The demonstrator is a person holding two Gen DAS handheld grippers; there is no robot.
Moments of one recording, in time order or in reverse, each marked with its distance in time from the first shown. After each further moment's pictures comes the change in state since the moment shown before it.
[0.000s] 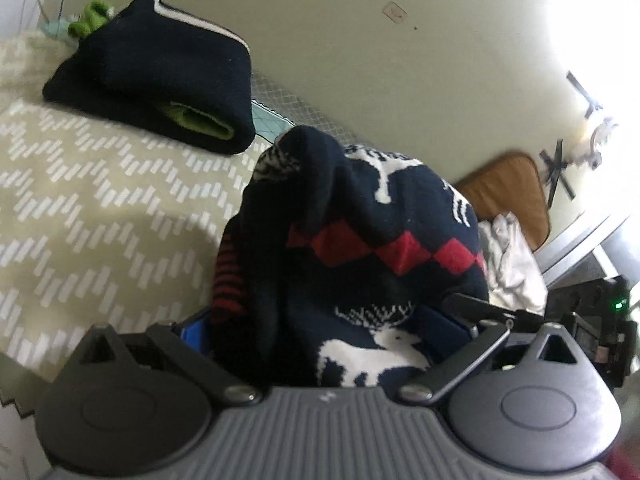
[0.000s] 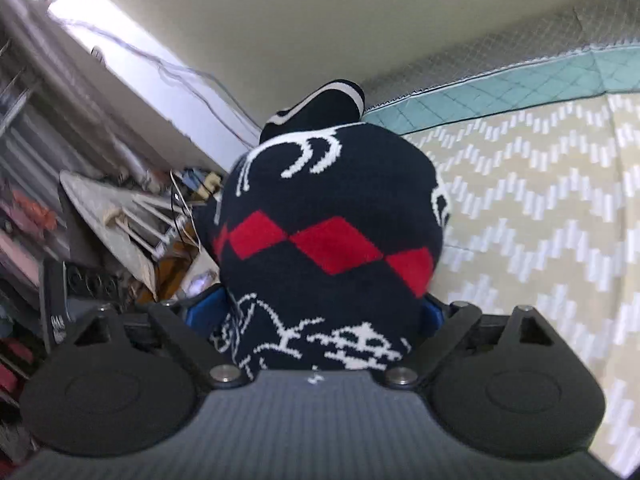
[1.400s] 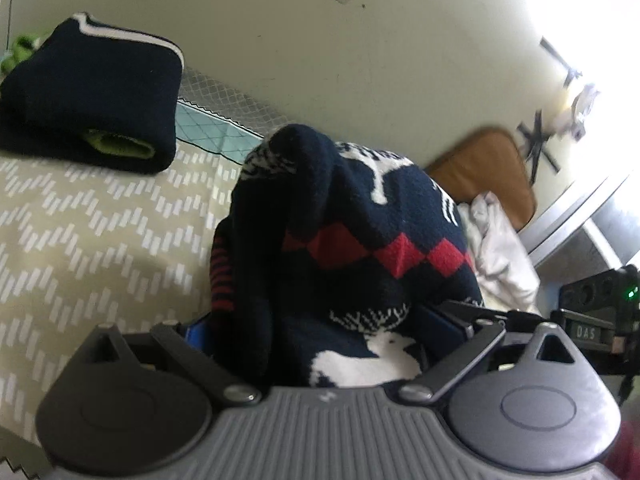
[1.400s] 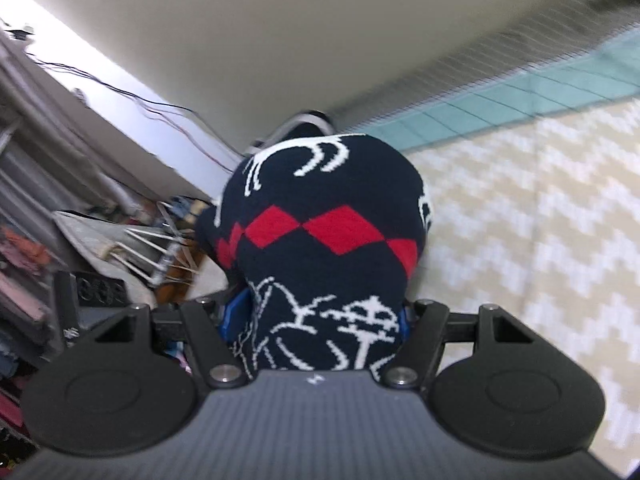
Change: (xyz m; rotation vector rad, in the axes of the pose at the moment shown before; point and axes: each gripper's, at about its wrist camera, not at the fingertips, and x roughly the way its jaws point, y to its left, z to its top) left arm 0.022 -0.052 0.017 0.125 0.045 0.000; right arm -0.064 -0.014 0.009 0.065 -0.024 -0.078
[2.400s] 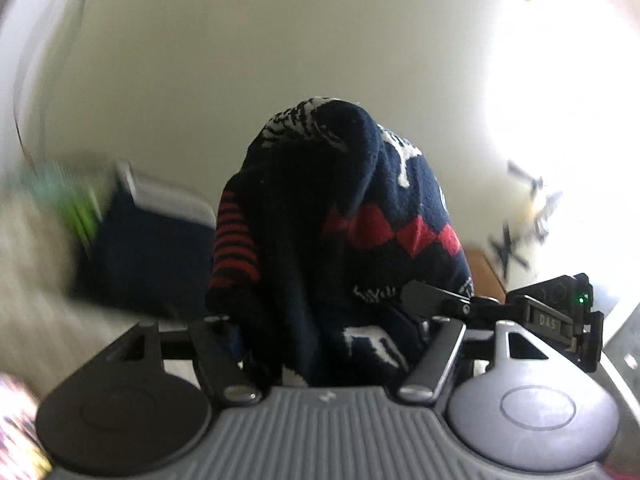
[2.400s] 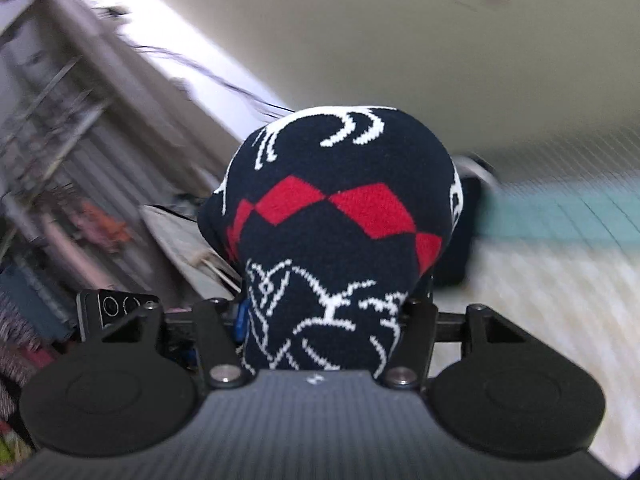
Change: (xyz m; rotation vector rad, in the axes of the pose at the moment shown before) left arm -0.143 0.028 0.072 0.021 -0.319 -0.004; right arm 0.072 0.133 0.079 -0.180 -0.028 0.332
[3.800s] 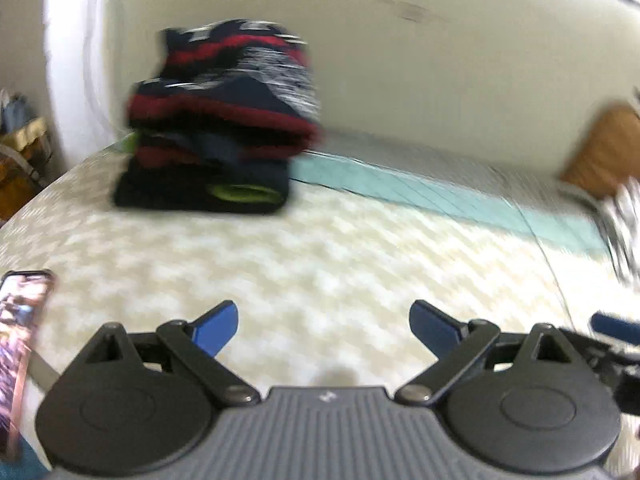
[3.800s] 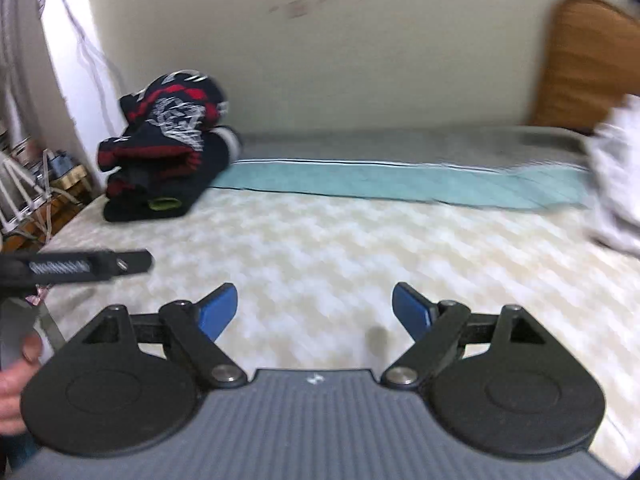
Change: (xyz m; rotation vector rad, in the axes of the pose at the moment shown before) left arm 0.121 -0.082 -0.135 0.194 0.171 0.558; right arm -0.066 -0.054 -0.122 -0.226 -0.076 -0.818
